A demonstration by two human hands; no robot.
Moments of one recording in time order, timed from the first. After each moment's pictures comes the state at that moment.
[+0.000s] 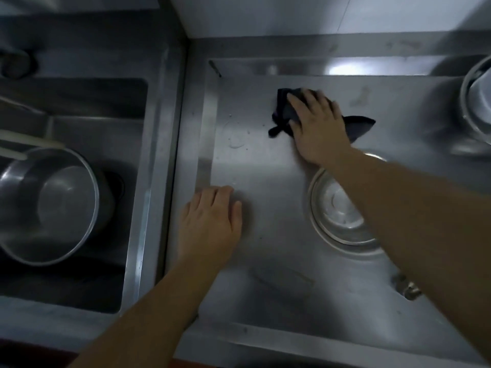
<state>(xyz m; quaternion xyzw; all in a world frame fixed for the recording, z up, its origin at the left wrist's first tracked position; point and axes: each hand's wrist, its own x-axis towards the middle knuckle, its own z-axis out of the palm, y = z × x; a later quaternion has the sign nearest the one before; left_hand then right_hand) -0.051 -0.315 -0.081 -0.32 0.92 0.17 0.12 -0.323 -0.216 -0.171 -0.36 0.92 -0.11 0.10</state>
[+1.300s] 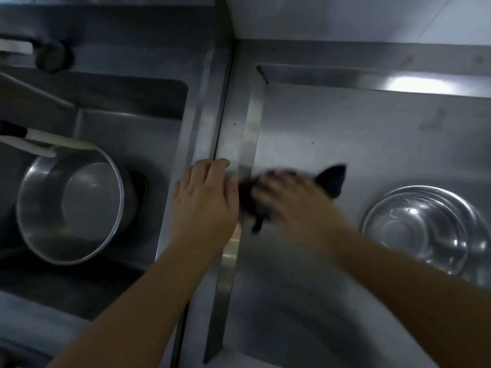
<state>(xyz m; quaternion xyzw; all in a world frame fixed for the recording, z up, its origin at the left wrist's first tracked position) -0.073 -0.414 -0.085 -0.37 0.92 0.14 0.04 -0.207 -0.257 -0.202 -0.66 0.74 -0.06 0.11</state>
